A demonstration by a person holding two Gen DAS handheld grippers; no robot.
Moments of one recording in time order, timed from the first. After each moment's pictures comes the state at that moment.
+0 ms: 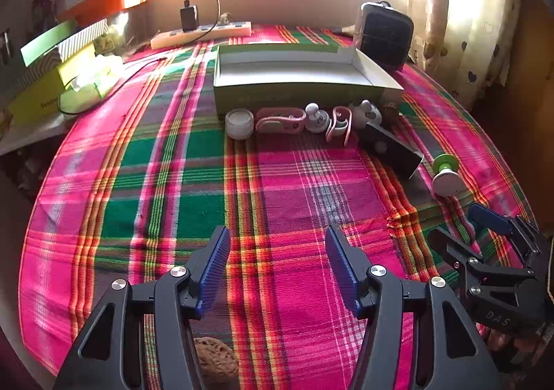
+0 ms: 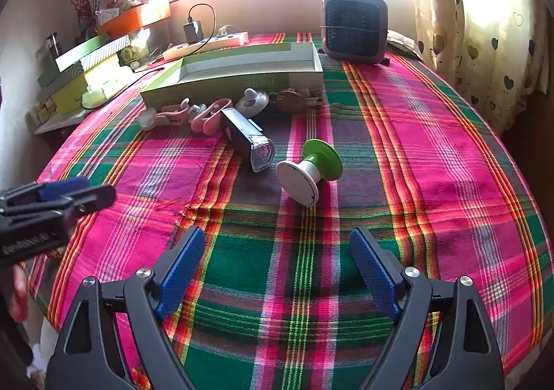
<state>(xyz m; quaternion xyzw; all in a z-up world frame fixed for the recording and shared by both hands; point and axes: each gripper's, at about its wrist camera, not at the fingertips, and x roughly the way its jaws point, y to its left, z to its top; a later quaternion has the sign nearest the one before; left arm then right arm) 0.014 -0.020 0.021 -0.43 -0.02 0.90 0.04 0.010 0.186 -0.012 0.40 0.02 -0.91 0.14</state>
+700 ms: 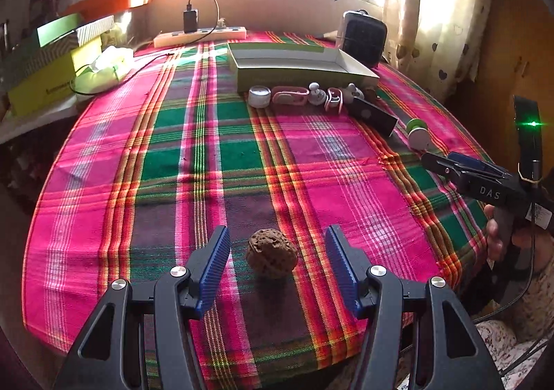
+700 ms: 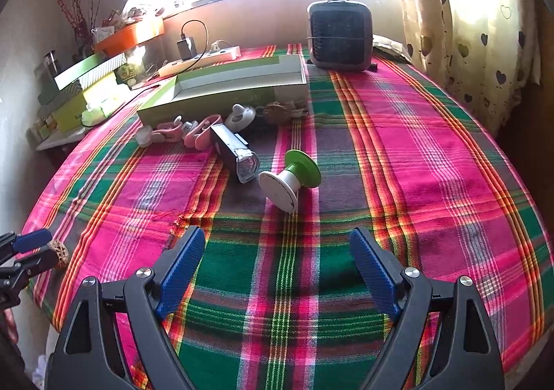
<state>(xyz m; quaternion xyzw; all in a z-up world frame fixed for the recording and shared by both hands) 0.081 -0.065 0.013 -0.42 -0.03 0.90 0.09 0.014 0.202 -0.006 0.38 -0.01 -0.91 0.13</state>
